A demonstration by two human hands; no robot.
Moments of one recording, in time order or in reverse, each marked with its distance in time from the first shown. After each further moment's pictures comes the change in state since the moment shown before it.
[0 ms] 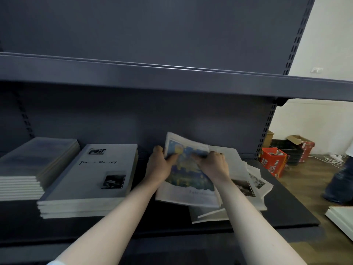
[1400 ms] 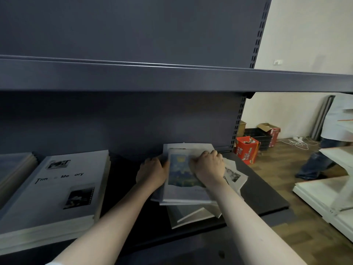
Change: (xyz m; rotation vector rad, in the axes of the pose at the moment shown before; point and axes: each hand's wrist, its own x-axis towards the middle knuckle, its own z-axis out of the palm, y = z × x) left_hand 0.022 -0.003 0.051 0.515 -0.259 0.010; right_hand 0.012 0.036 -0.010 -0.500 0.105 0.096
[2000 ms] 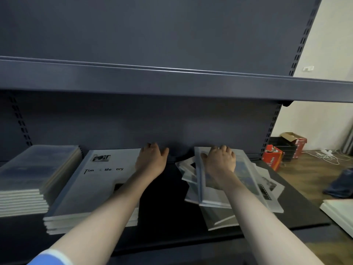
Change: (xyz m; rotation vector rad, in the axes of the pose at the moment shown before) left_hand 0.001 -0.065 -0.076 -0.046 0.221 -0.036; right_hand -0.001 -0.074 -0.004 -0.069 0.020 -0.086
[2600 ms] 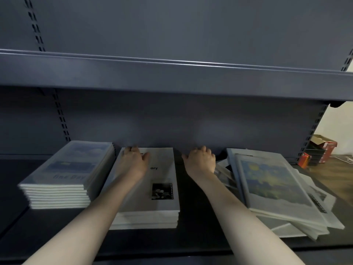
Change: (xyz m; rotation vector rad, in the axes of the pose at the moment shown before) left_hand 0.016 -0.132 -0.054 0.100 0.094 -0.113; right_hand -0.024 -0.138 0.021 0.074 -0.049 -0.230
